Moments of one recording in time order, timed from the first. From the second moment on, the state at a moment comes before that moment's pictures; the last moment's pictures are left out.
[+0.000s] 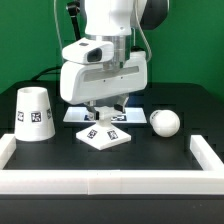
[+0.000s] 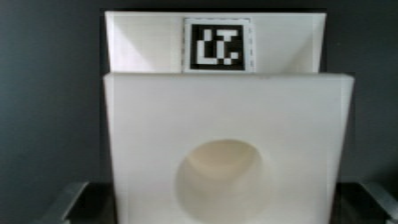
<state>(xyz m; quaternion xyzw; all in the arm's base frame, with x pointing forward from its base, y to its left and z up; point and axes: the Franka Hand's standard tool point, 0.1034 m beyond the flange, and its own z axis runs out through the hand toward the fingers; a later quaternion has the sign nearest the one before) 0.460 -0.022 0.051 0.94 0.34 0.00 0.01</state>
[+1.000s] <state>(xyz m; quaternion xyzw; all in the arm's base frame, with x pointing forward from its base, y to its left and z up) 0.544 0.029 0.050 0.94 0.33 0.04 0.02</state>
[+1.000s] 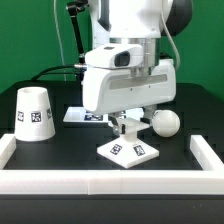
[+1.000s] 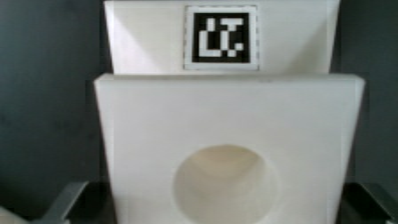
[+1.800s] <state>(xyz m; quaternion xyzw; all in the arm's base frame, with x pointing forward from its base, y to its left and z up) 0.579 0.050 0.050 0.96 0.26 0.07 0.01</state>
